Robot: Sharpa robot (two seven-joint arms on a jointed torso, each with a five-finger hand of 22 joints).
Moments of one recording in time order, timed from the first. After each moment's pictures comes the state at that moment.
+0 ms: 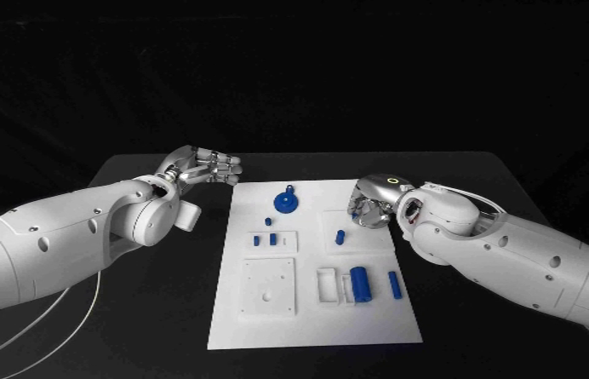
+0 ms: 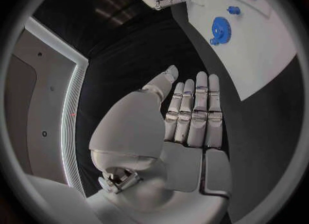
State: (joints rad) left arm 1.33 -0.78 -0.13 1.27 -0.24 -0.26 0.26; left_hand 1.36 -0.05 0.25 -0.16 0.13 1.08 0.14 0.06 0.06 1.14 0.12 0.06 0.06 1.26 0.09 0.07 0.07 0.05 1.00 0.06 0.08 0.67; right arm 1.00 -0.80 0.26 1.46 -1.81 -0.11 -0.22; right_hand 1.27 -0.14 0.58 -0.23 0.20 1.28 0.07 0.06 0.07 1.37 0.02 0.06 0.06 1.42 -0.06 0.87 0.86 0.12 1.47 -0.08 0.60 1.31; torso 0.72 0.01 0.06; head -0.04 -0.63
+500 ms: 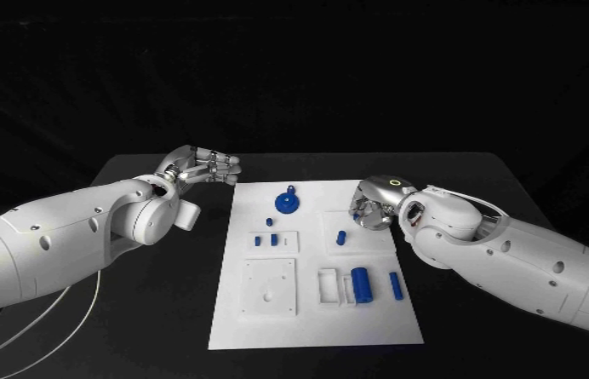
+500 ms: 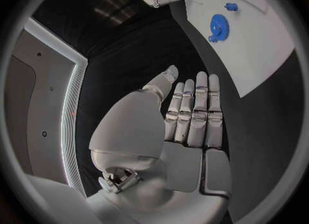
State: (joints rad) left arm 1.33 -0.78 -0.13 1.26 -0.23 -0.26 0.26; left_hand 1.37 -0.04 0.25 -0.16 0.13 1.08 0.14 0.06 0.06 1.14 0.12 0.06 0.06 1.26 0.09 0.07 0.07 0.05 1.00 0.06 0.08 0.67; right arm 0.99 -0.81 0.26 1.47 -1.83 -0.13 -0.24; right_hand 1.27 -0.13 0.61 -0.24 0.19 1.29 0.07 0.06 0.07 1.39 0.01 0.06 0.07 1.43 -0.06 0.87 0.86 0.11 1.47 -0.08 0.62 1.31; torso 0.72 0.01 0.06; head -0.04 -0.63
